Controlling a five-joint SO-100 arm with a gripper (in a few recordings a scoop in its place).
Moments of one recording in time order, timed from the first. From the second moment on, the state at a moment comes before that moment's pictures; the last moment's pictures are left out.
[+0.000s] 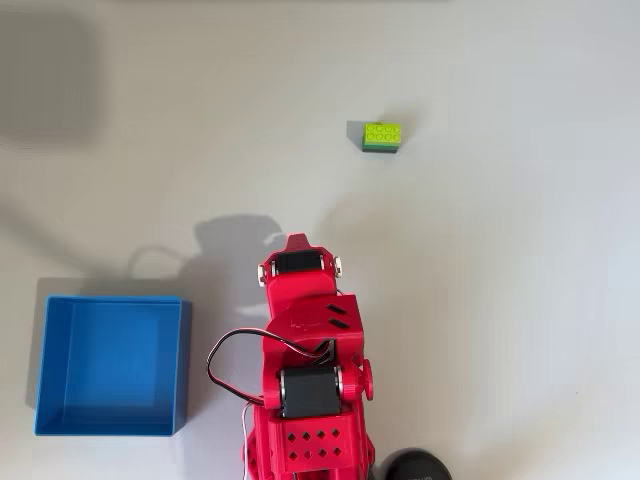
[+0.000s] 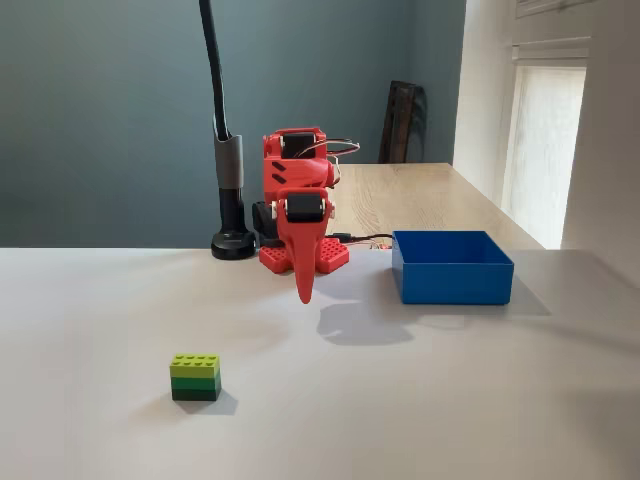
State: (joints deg) arm -0.6 184.9 175.6 48.2 -0.4
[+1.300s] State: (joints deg) arm 16.5 103.6 96.9 68.7 -6.4
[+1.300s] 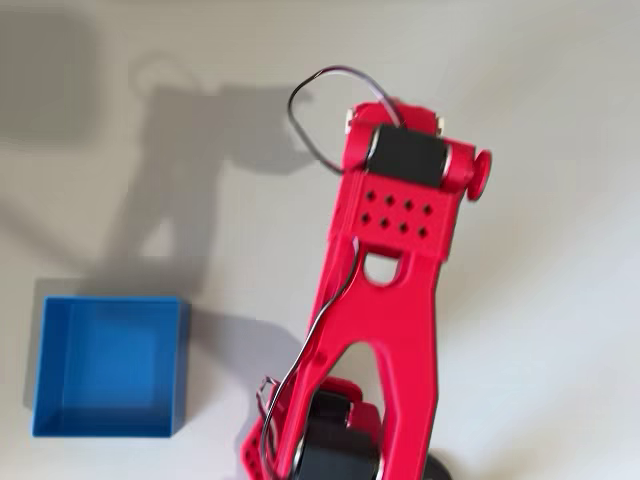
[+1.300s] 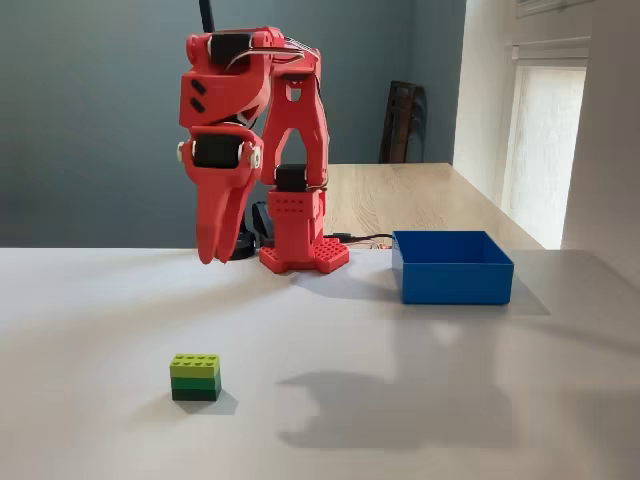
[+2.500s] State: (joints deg) arm 18.7 62.8 67.5 70.7 -14.7
